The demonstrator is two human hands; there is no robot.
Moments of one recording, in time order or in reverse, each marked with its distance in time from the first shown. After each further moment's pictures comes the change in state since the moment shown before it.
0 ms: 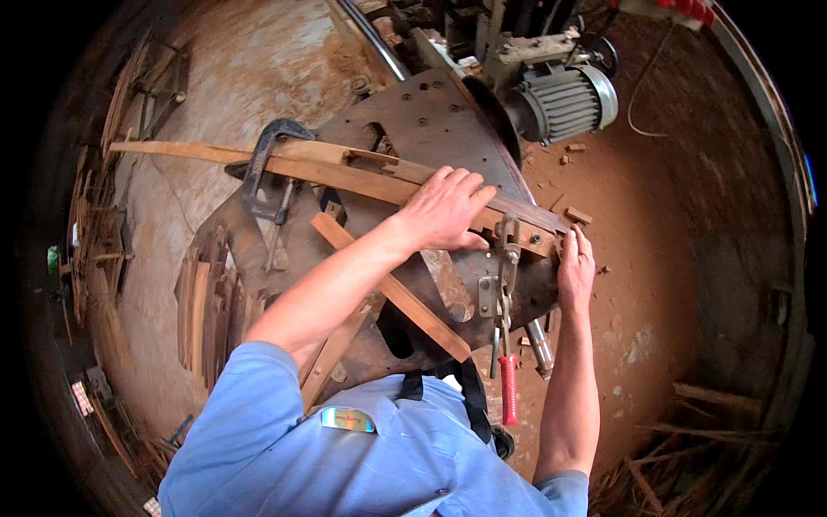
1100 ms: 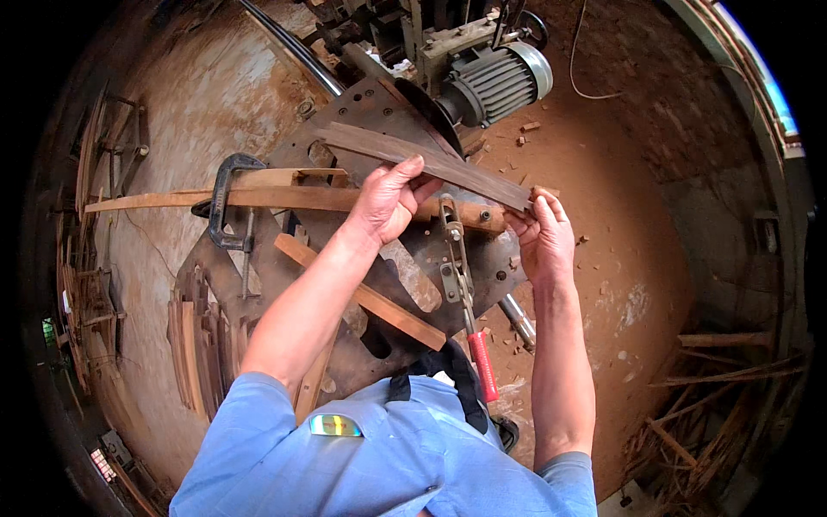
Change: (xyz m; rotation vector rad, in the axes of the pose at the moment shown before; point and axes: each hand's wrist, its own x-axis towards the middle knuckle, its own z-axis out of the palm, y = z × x) left_hand 0.019 0.023 -0.009 -2.072 0.330 -0.753; right_hand -0.007 -0.034 -0.021 1.253 -0.133 0.217
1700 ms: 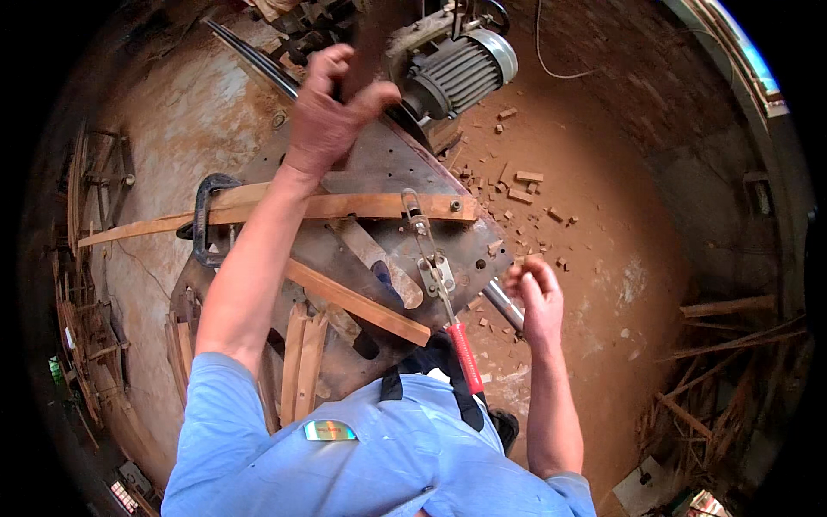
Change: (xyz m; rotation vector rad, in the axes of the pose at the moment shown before) left_hand 0.041 0.090 0.052 1.261 -0.074 1.083; right_hand -0.113 -0.001 -0.056 -0.560 0.173 -0.010
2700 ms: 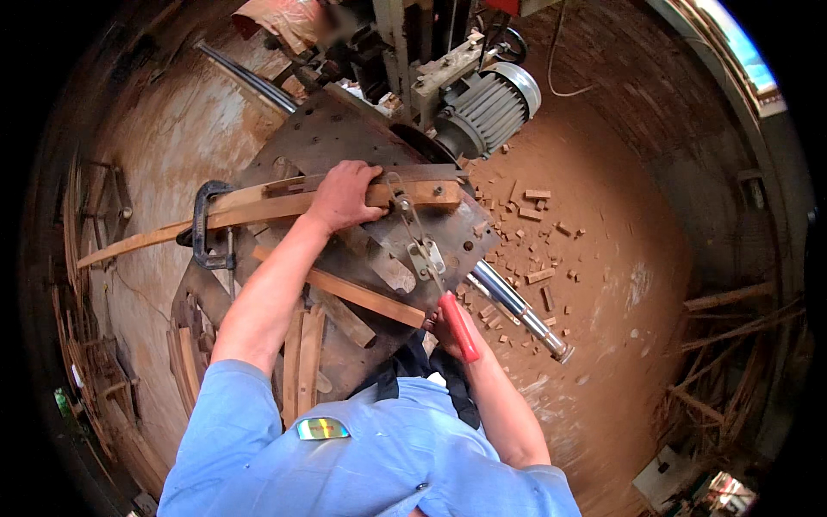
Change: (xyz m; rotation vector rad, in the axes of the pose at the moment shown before) left_hand -0.127 -0.029 0.022 0.641 -0.679 0.090; right_hand -0.019 0.220 0.040 0.700 -0.364 0.514
